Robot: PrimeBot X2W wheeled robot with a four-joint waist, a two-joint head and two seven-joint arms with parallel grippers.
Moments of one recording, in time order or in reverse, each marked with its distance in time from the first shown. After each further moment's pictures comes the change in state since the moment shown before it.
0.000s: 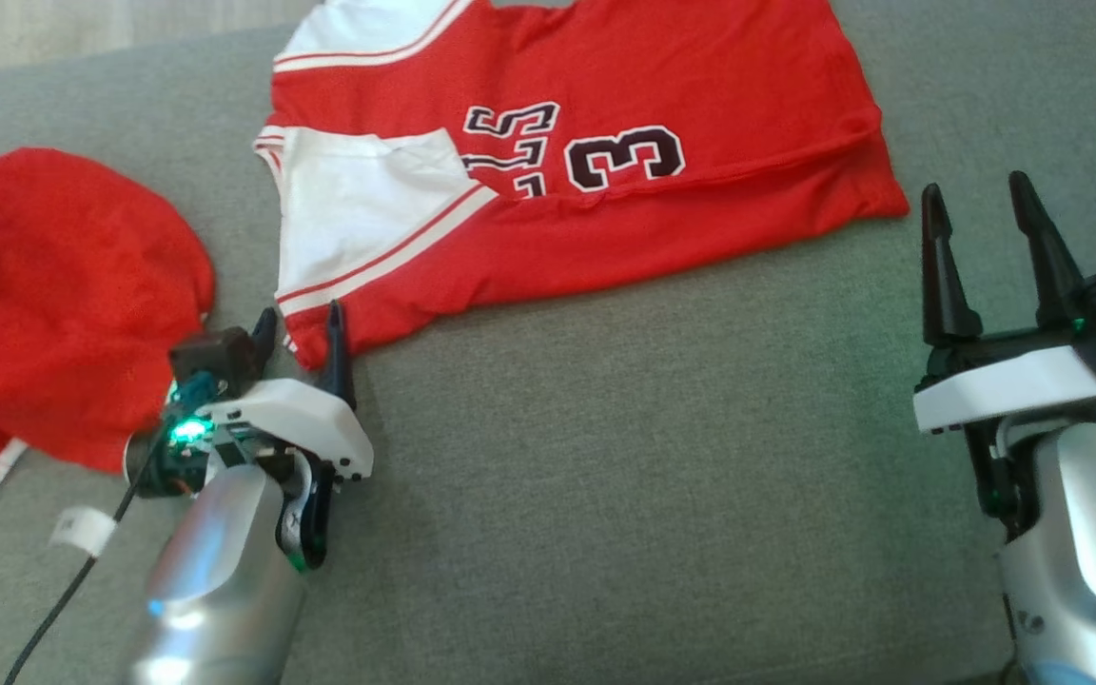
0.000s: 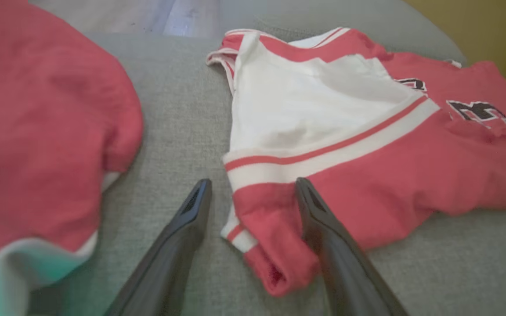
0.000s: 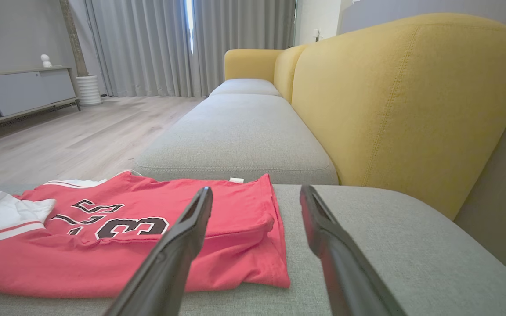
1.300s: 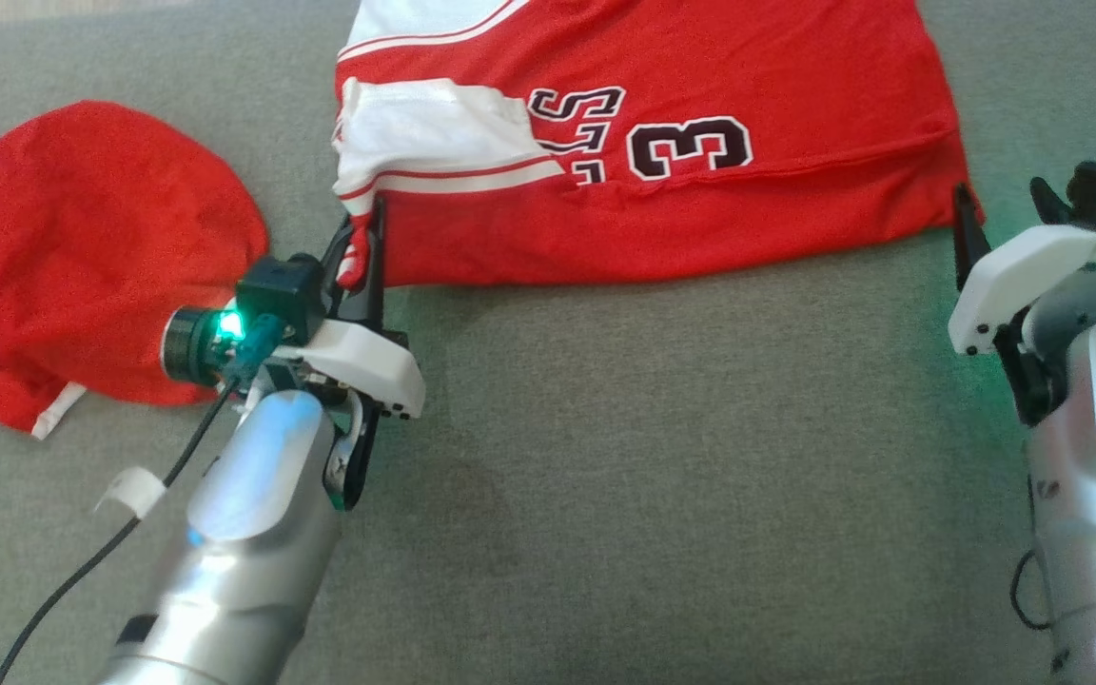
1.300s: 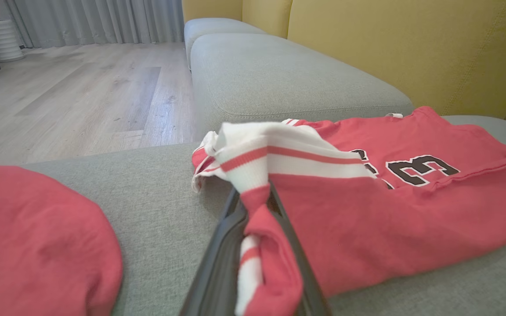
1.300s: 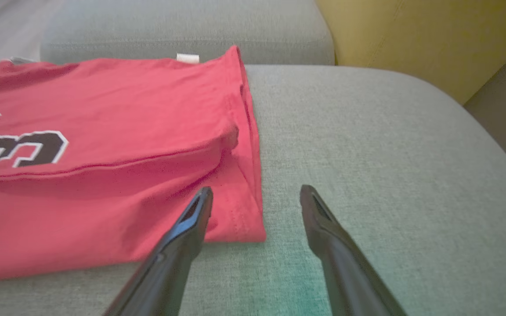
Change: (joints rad) left arm -0.121 -0.007 -0.145 -0.043 0.093 -0.003 -0.146; right arm -0.291 0.008 -0.169 0.411 -0.161 0.000 0.348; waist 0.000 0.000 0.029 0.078
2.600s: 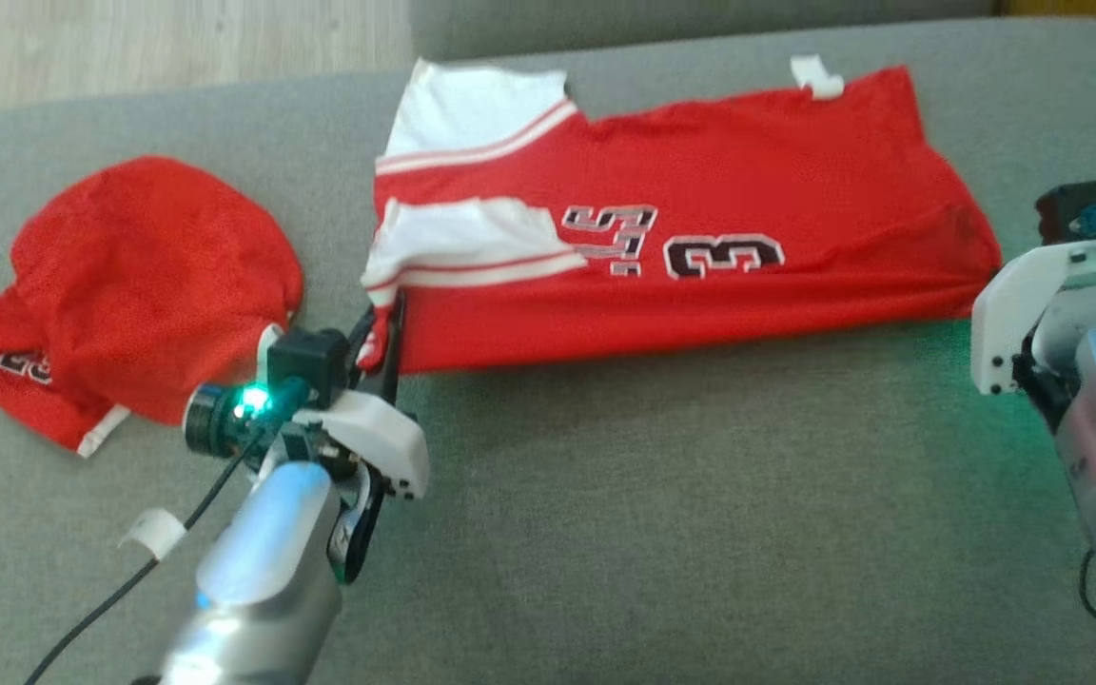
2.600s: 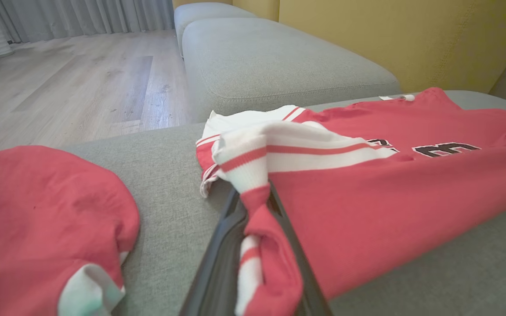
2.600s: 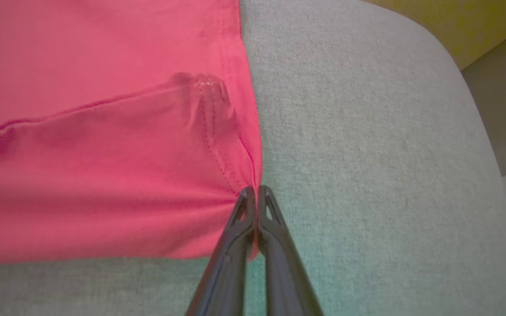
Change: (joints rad) left arm 0.098 0.028 -0.068 -0.015 -0.023 0.001 0.068; right arm -0.231 -0.129 0.159 0.556 -0.058 0.000 0.053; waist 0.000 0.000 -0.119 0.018
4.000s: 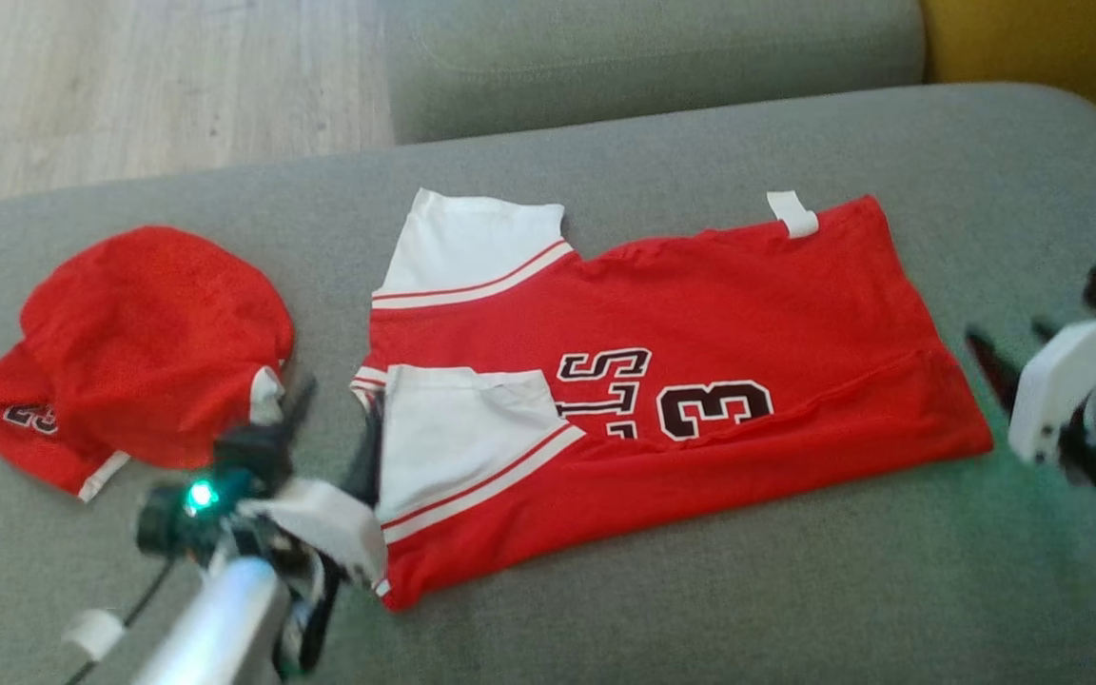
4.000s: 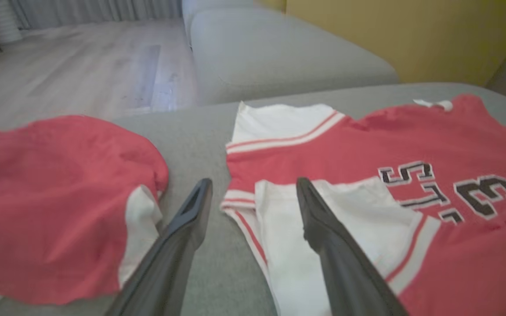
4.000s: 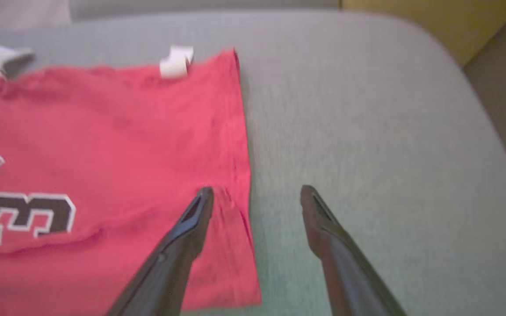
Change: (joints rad) left arm 0.274 0.125 -0.012 -0.291 -0.074 0.072 0.175; right arm 0.359 -0.212 0.335 -0.515 0.637 0.000 0.206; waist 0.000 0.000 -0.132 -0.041
